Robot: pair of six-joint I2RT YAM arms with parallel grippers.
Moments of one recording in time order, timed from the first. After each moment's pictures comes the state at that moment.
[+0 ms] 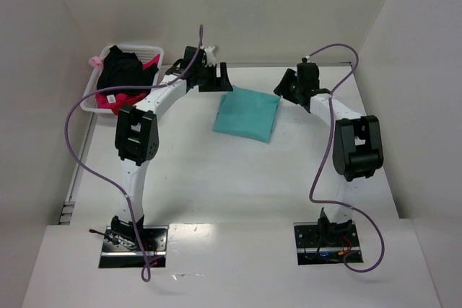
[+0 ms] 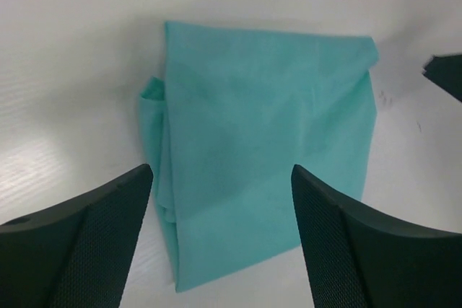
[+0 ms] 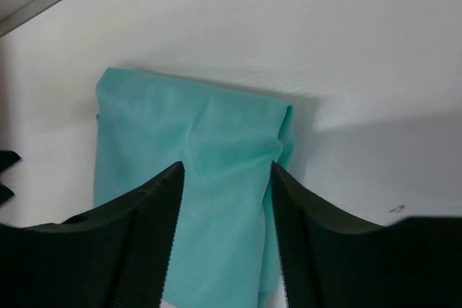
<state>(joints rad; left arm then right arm) -0.31 2.28 2.04 -0.45 0.35 -0.33 0.14 1.88 1.35 -0.07 -0.07 0.55</state>
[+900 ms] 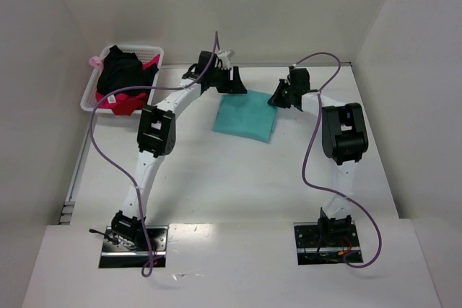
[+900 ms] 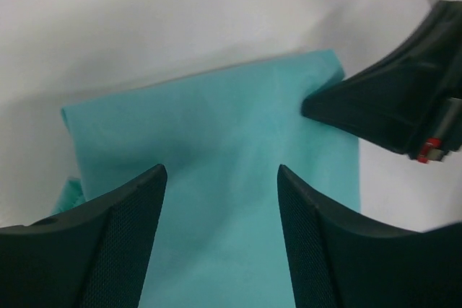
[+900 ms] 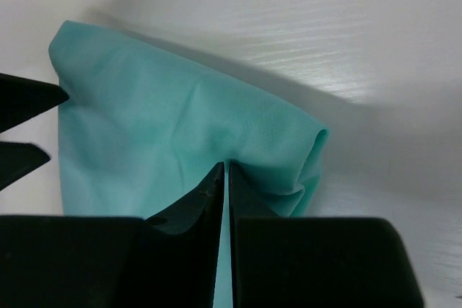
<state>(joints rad) -0.35 2.56 2.27 -0.30 0.61 -0.33 0.14 2.10 1.43 -0.04 -0.27 0.54</state>
